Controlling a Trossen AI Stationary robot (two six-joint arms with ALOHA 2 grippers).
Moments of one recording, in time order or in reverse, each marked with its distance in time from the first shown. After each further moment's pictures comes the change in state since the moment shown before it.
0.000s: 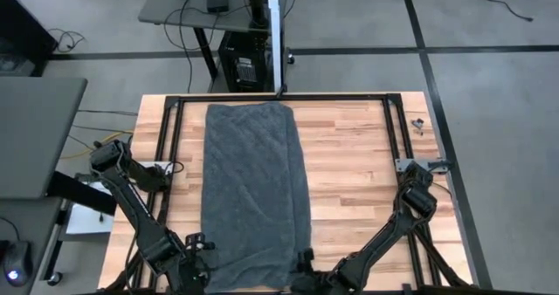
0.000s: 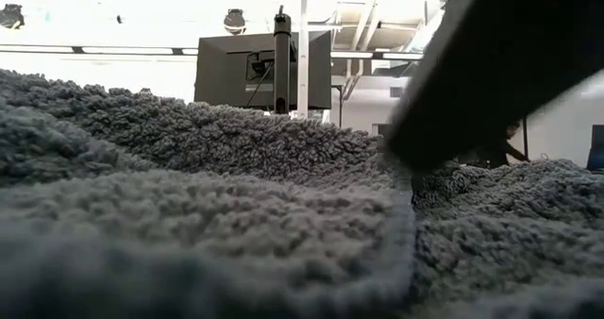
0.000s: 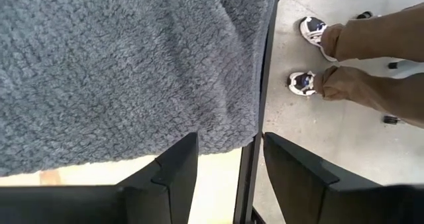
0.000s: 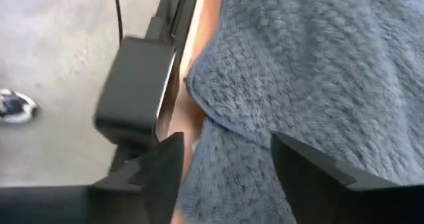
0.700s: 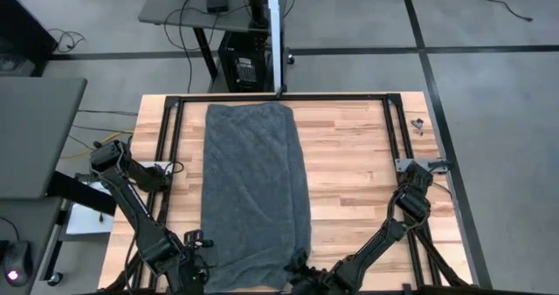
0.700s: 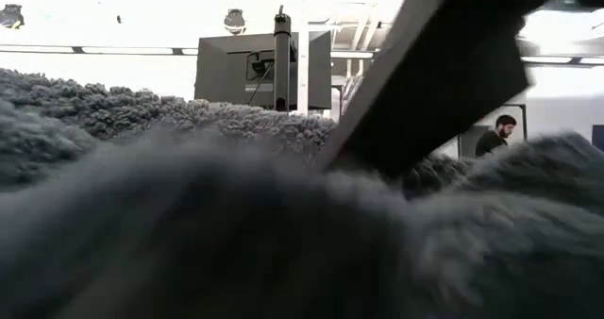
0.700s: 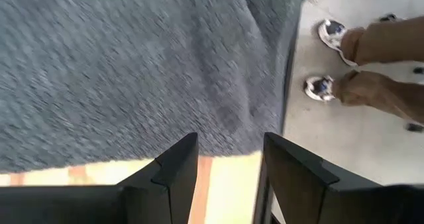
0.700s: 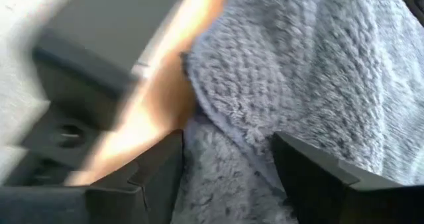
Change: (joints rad) left arm -0.007 0.001 -0.001 -0.041 -0.060 0.001; right arm -0.037 0.060 0.006 -0.005 0.138 -0.282
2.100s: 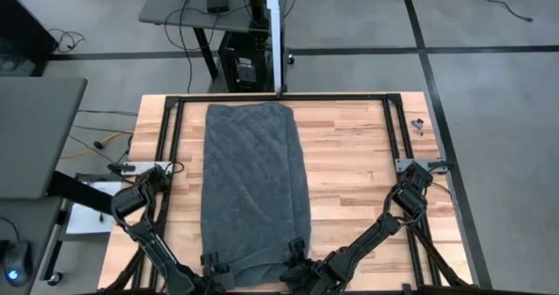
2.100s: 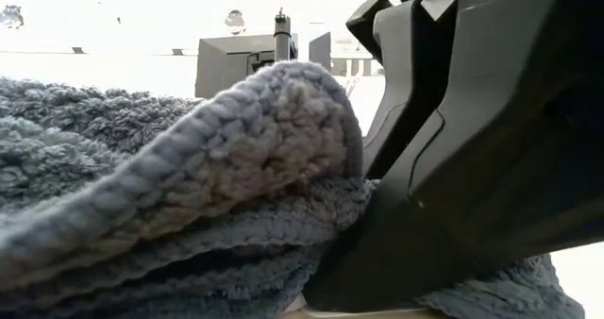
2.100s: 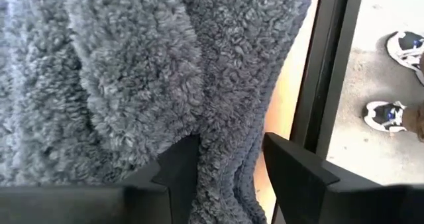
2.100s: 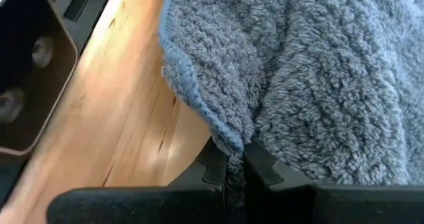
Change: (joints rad) left arm -0.021 0.493 0.202 0.011 -0.127 -0.121; right arm -0.026 0.000 -0.003 -0.014 -0.142 0.263
